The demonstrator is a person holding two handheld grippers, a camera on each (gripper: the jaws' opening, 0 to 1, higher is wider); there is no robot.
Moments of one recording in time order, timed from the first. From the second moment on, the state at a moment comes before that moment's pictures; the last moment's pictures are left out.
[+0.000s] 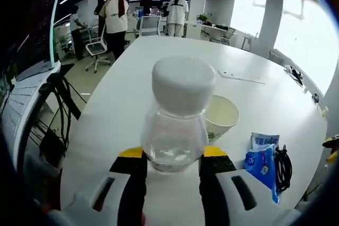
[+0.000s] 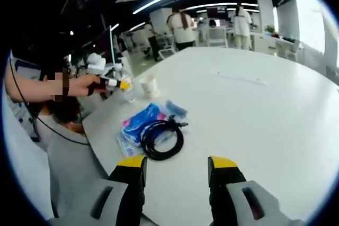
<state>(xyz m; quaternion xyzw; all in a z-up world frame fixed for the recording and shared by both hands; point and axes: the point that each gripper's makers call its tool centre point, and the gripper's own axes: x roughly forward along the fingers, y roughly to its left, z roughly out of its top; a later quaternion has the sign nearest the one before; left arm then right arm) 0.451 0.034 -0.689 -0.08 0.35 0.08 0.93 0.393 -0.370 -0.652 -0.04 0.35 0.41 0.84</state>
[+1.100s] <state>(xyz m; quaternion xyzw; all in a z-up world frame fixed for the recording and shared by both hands) 0.497 0.042 -0.690 -0.15 0.34 0.09 0.92 0.390 -0.364 -0.658 -0.04 0.36 0.41 0.84</state>
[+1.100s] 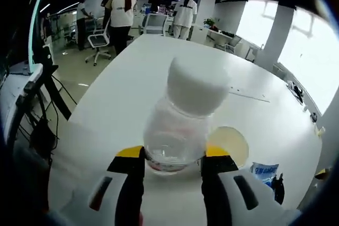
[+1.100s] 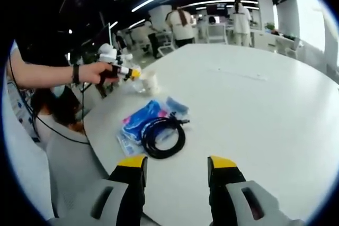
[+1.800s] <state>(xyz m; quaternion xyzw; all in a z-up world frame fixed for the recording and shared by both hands) 0.473 0.038 -0.636 -0.11 0.29 0.06 0.95 0.393 -0.347 -0.657 -0.04 0.35 0.43 0.83</state>
